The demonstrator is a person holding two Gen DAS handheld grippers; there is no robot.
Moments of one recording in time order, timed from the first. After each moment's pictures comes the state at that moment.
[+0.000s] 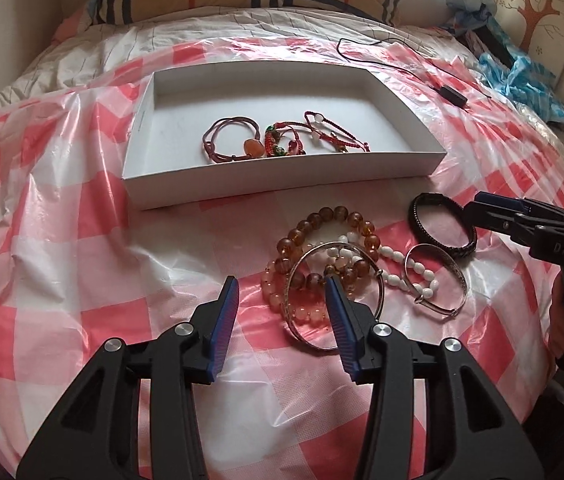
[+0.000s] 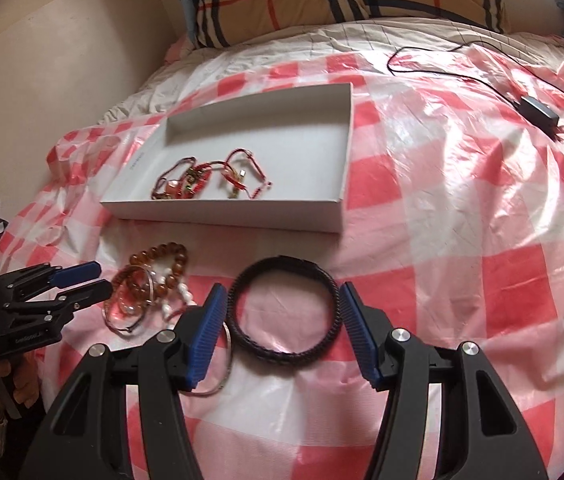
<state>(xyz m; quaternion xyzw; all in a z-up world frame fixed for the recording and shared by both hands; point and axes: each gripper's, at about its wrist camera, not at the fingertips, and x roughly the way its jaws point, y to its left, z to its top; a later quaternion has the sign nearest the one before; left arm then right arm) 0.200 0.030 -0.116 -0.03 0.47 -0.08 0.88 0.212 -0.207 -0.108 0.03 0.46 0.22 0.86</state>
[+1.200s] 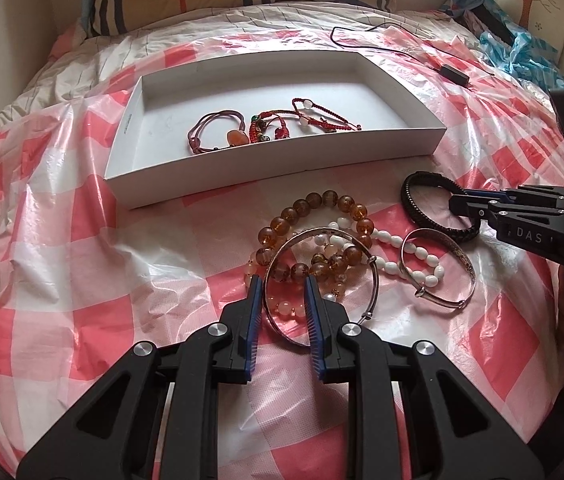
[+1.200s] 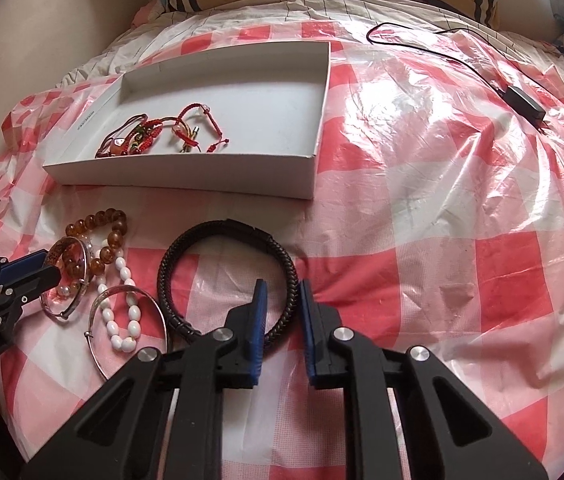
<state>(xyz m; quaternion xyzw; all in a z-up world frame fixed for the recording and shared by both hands) 0.198 0.009 -0.123 0.02 0.48 -0.06 0.88 0.223 -0.194 -0.134 -0.04 0.49 0.16 0.85</state>
